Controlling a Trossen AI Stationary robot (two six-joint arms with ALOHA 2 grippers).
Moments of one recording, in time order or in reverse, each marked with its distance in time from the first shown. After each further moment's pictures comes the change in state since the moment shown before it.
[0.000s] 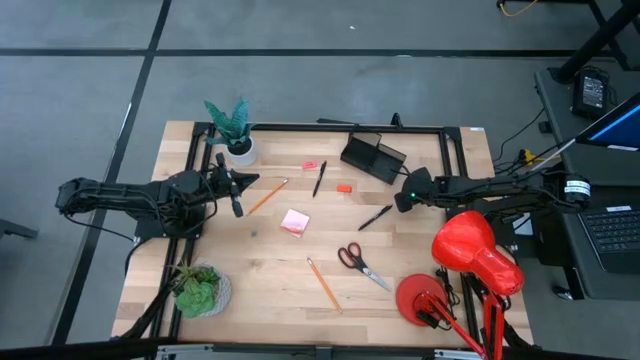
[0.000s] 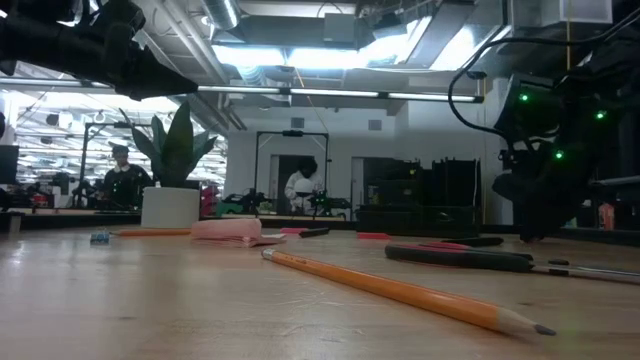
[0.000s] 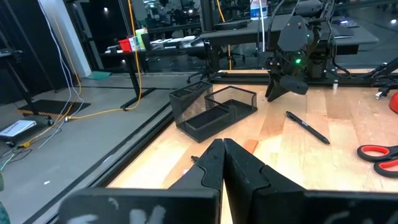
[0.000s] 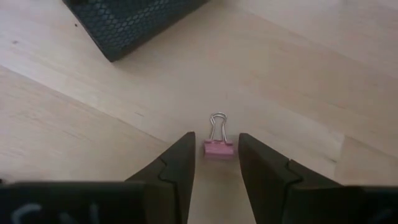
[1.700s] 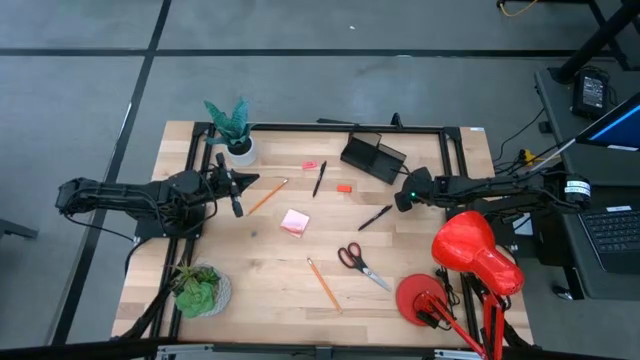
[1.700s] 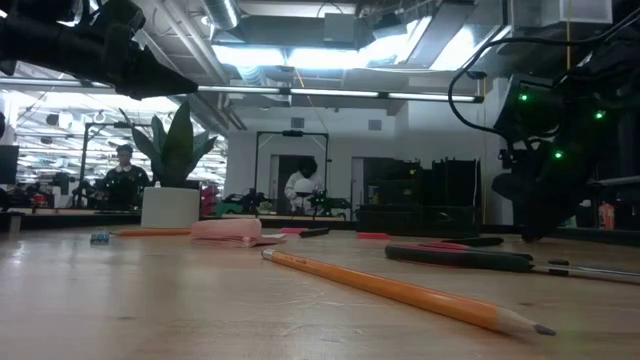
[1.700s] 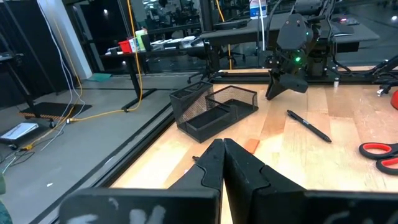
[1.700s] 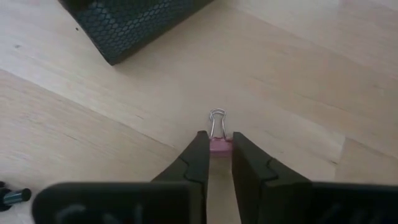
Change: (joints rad) left arm 0.000 0.000 0.000 0.000 0.000 0.018; right arm 0.000 -0.001 0.000 0.007 -0.015 0.003
